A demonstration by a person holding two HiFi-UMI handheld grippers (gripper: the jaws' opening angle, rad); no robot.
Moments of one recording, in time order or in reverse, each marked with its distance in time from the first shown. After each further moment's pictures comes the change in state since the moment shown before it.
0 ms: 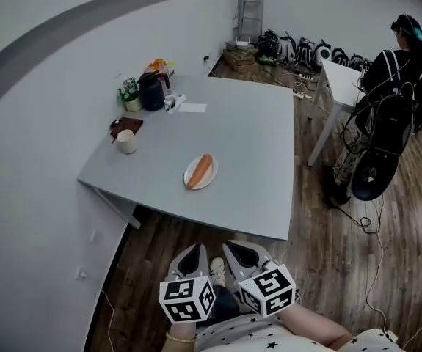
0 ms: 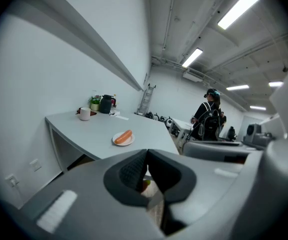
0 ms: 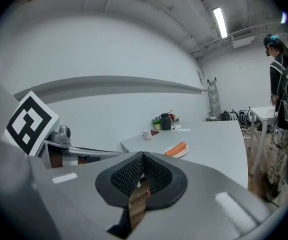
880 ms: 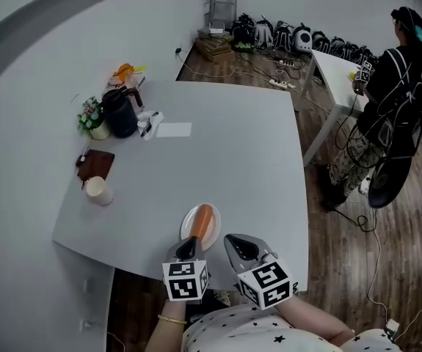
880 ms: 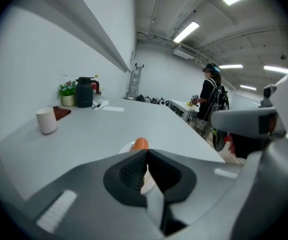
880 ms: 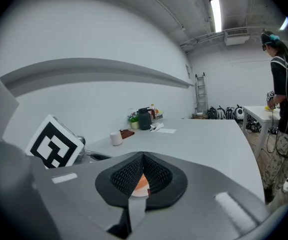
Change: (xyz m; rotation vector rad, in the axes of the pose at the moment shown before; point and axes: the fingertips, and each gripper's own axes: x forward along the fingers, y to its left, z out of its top) left arm 0.287 0.100 0.063 0.183 0.225 -0.111; right arm 0.214 -0.162 0.061 0.042 0.078 -0.164
